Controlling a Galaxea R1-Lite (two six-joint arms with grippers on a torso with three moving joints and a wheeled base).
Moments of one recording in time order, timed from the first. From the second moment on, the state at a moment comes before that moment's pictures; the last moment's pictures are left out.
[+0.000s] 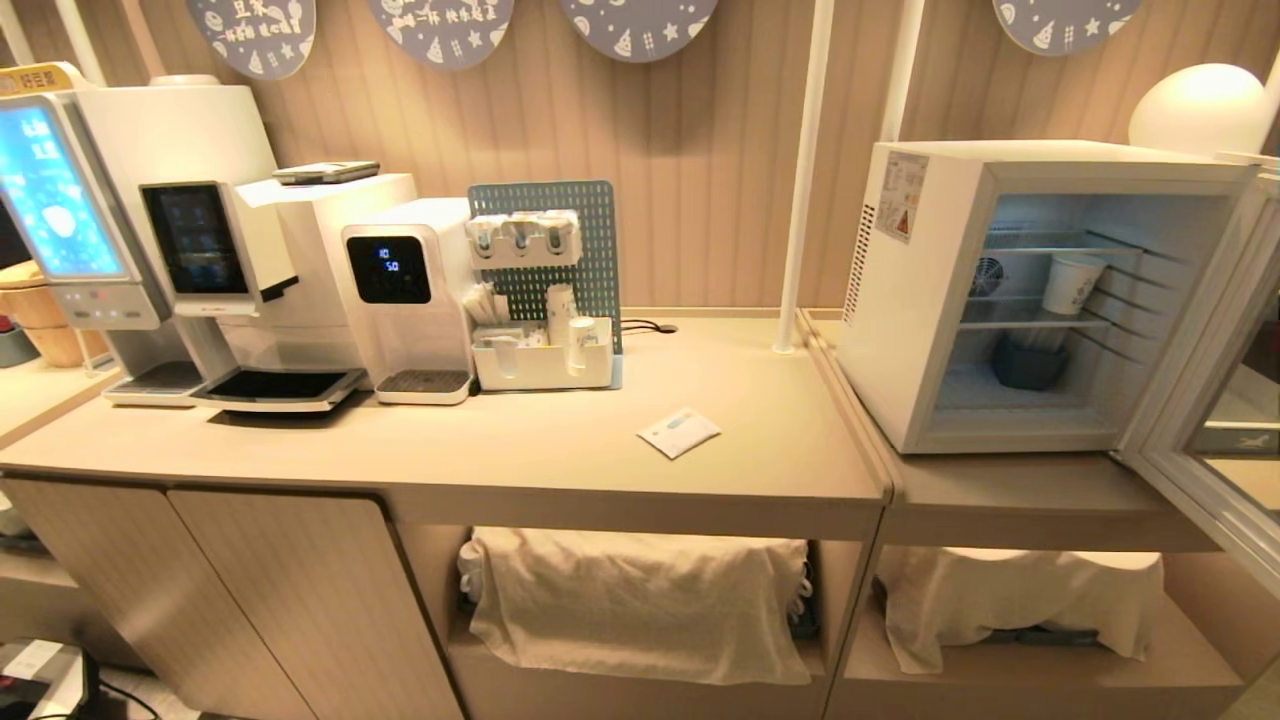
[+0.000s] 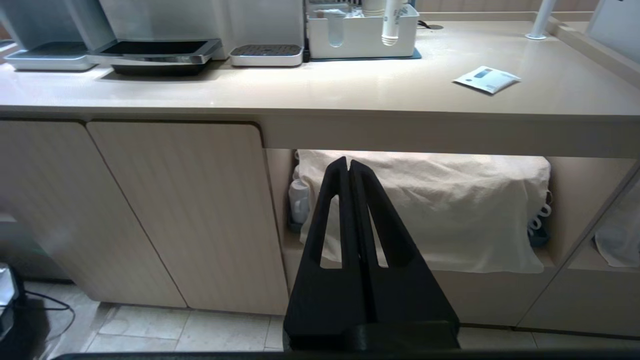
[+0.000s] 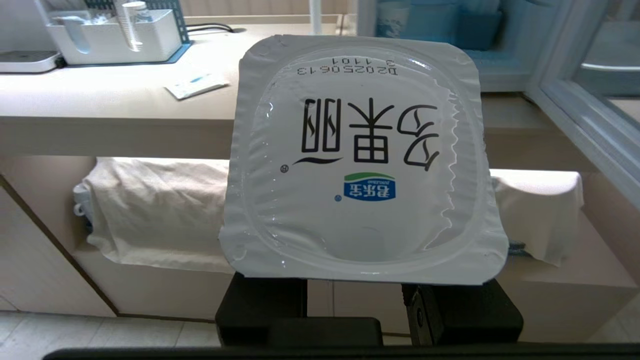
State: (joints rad) left arm 0.00 0.00 0.00 0.01 0.00 0.01; right arm 0.00 0.00 -0.01 0.03 0.00 -0.03
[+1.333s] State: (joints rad) left arm 0.00 0.00 0.00 0.01 0.00 0.01; right arm 0.00 0.00 -0.01 0.03 0.00 -0.03
